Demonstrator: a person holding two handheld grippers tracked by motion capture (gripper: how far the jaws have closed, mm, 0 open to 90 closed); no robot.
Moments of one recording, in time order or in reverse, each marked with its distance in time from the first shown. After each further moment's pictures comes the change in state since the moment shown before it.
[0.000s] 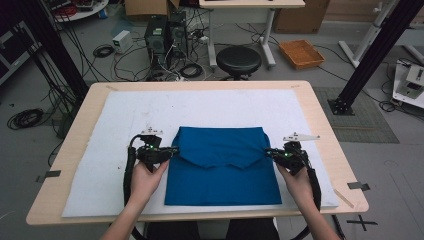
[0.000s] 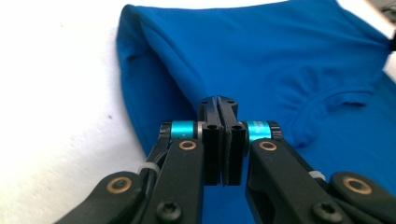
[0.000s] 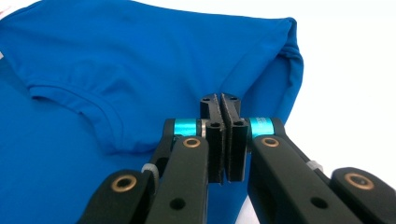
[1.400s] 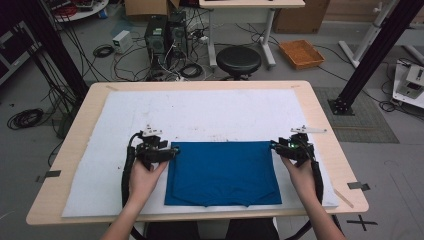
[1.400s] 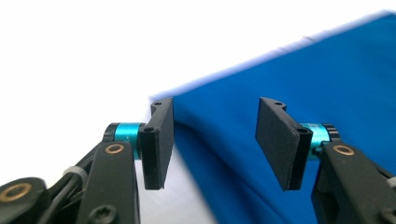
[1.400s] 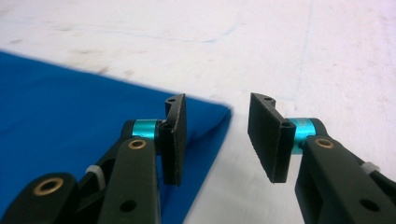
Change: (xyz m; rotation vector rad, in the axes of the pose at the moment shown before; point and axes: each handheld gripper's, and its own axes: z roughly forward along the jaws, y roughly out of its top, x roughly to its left) left arm 0.023 0.010 0.024 -0.040 0.188 0.081; right arm -0.033 0.016 0.014 -0.020 -0.144 0.079
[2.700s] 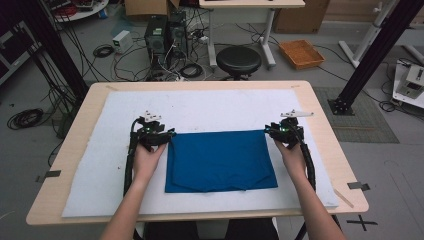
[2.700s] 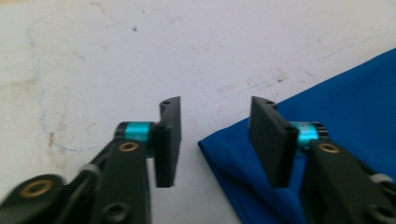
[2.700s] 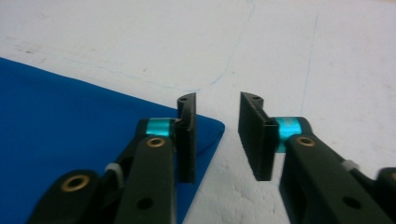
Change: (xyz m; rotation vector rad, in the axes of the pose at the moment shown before) left arm 0.023 0.019 0.010 -0.077 0.072 0.076; right arm -0.002 0.034 0.026 -0.058 -0.014 -0.110
